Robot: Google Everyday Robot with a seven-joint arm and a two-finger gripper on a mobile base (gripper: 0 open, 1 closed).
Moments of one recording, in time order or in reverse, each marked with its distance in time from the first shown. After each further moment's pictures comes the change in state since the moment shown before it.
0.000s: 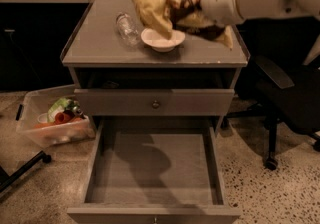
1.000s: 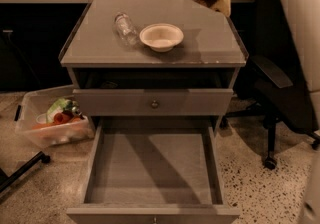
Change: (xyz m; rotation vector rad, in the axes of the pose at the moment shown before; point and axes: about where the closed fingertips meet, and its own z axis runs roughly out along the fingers) arm 0.092 -0.149 0.056 0.162 0.275 0.329
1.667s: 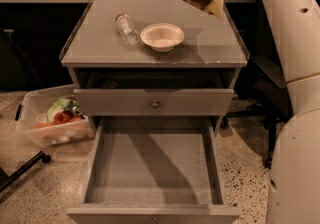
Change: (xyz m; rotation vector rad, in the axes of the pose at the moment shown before) arm 0.015 -0.013 0.031 0.000 0.062 0.143
